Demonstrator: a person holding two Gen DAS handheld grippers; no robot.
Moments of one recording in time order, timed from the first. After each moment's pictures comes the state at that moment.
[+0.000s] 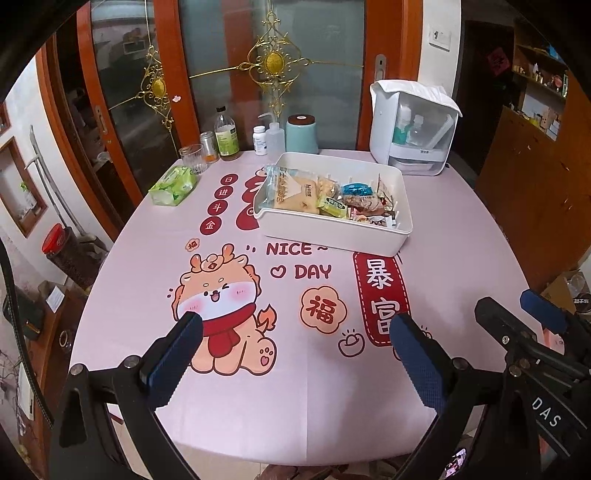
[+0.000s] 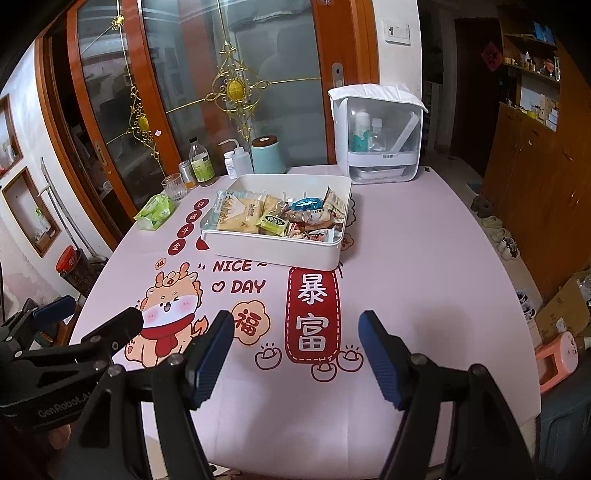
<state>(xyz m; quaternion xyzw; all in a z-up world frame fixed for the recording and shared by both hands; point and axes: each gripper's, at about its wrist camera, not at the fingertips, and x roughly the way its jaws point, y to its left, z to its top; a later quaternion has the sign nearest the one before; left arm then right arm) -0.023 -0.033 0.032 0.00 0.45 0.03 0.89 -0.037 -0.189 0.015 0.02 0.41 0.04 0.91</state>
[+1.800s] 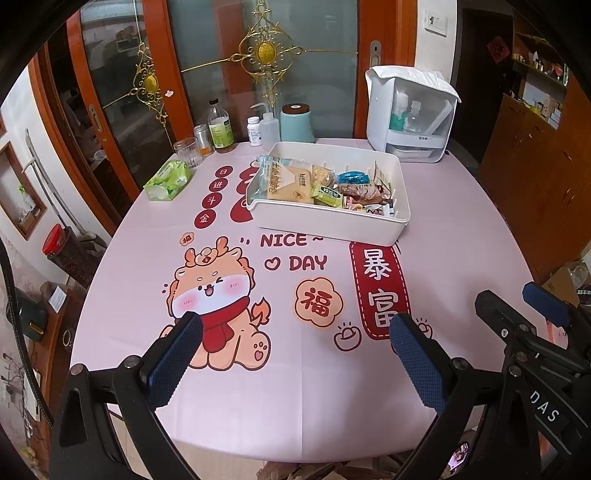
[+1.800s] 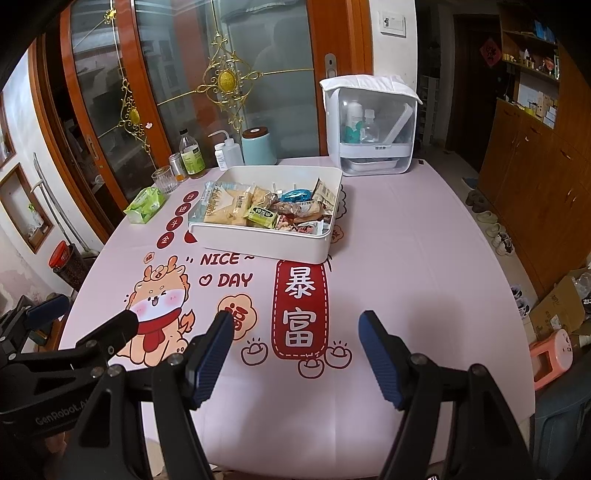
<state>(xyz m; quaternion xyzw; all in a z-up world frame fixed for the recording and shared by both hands) -0.023 -0.041 0.025 0.01 0.46 0.02 0.89 -0.030 -0.202 0.003 0.02 0.42 0.04 0.91</state>
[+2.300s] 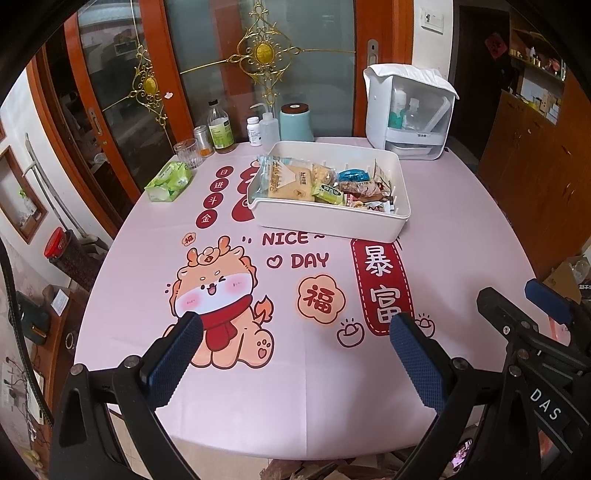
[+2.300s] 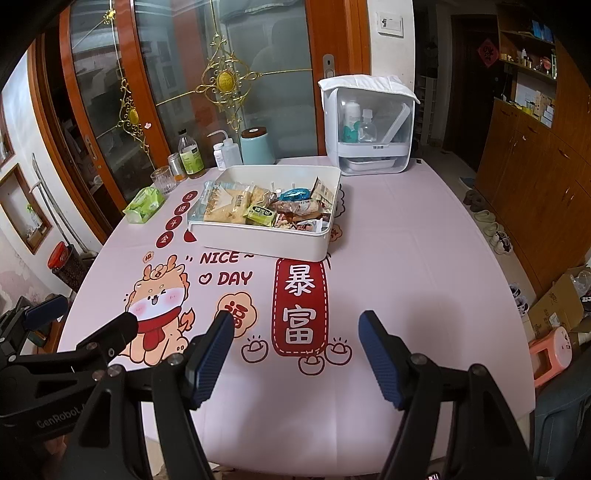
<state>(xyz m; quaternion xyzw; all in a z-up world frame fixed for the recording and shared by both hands) -0.027 -0.040 0.026 0.01 0.46 0.02 0.89 -0.034 -0.202 0.004 0.02 0.42 0.03 0.91</state>
